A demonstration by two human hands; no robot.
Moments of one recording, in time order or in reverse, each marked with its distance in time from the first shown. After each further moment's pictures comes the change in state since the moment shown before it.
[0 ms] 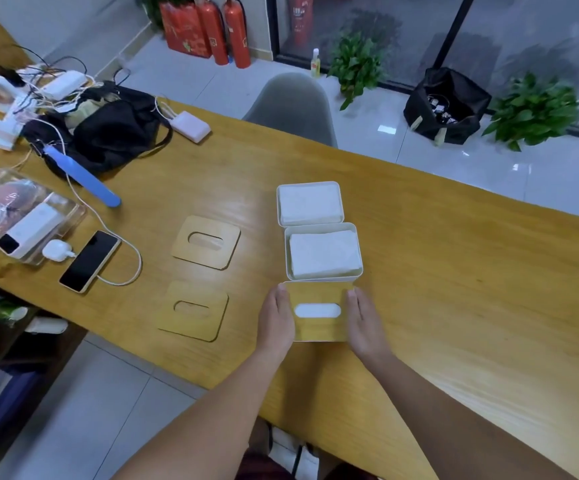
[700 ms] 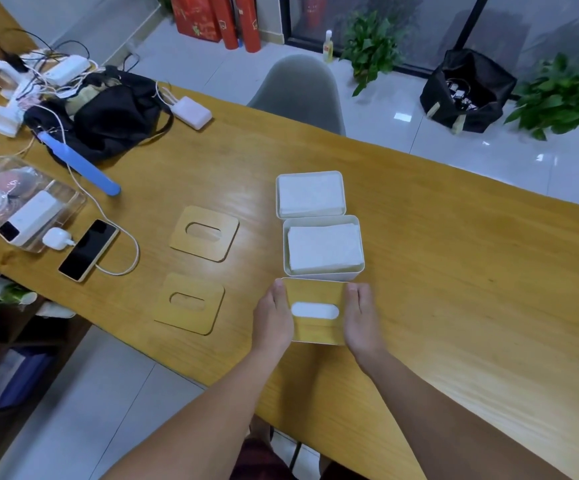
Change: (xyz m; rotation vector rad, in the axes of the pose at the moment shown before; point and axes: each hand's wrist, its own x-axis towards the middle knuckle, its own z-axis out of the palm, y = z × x) left_hand -0.002 0.000 0.008 0.028 0.038 -0.029; right_hand 0.017 0.014 0.010 0.183 0.066 0.102
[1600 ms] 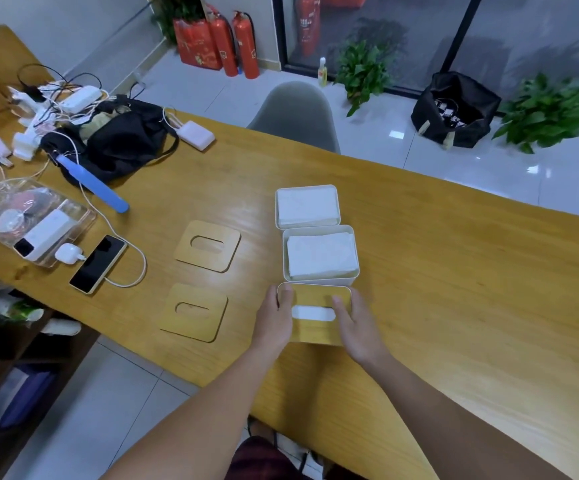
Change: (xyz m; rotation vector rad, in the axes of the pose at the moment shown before) left_hand -0.009 0.020 -0.011 0.063 -0.109 0.043; right_hand -0.013 -0.006 -0.018 -0.138 -0.204 -0.133
